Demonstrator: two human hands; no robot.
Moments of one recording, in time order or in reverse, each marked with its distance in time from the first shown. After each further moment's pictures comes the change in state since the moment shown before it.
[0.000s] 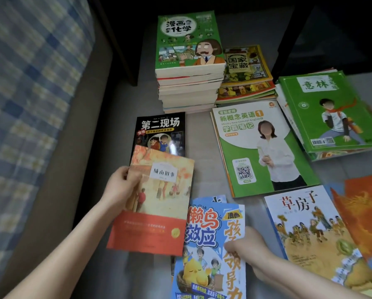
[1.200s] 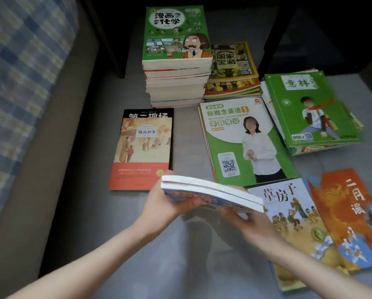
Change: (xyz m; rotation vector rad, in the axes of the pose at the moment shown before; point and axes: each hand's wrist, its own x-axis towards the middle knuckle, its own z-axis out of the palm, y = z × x) left_hand -0.092 0.013 0.084 -0.154 -0.334 0.380; right_hand -0.040 -0.021 -0.047 0.086 0.050 -0.734
